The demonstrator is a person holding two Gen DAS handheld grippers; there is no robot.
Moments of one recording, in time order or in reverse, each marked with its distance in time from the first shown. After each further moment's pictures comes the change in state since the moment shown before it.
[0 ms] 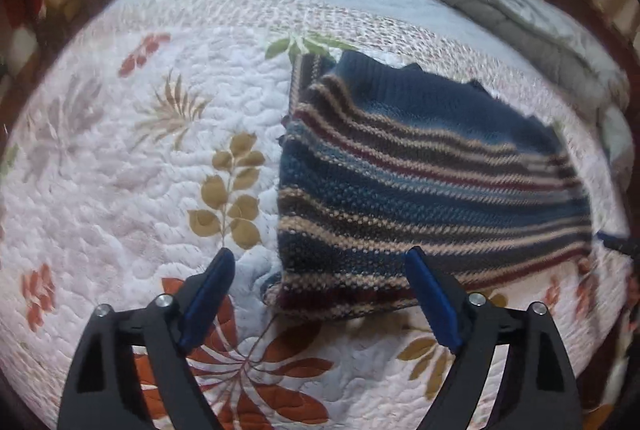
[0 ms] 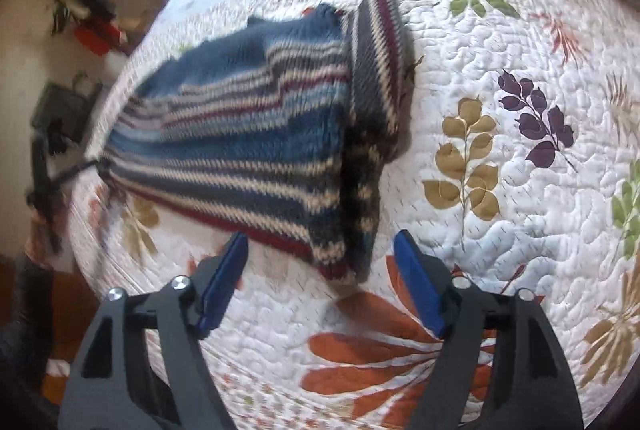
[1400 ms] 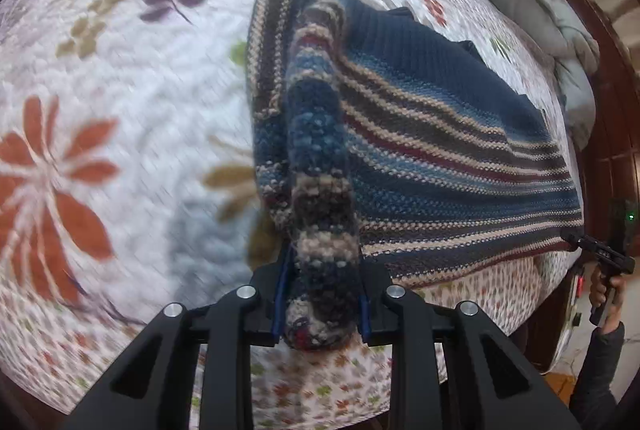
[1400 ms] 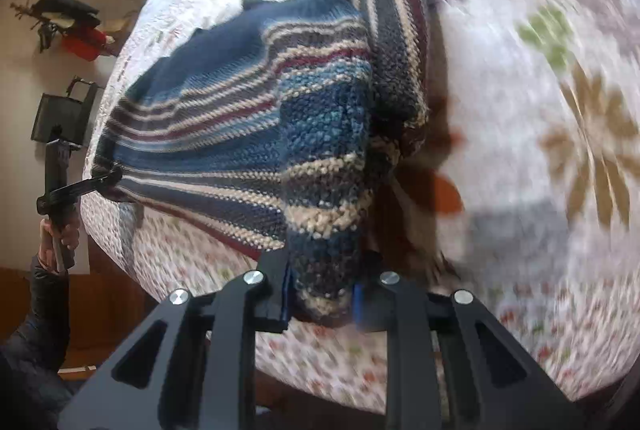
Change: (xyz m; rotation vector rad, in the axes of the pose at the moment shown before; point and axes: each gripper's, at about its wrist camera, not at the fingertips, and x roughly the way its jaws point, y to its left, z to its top) left arm 0.019 -0.121 -0.124 0.005 0.237 -0.162; right arm -0.068 -0.057 -0.117 0.109 0.108 -0.009
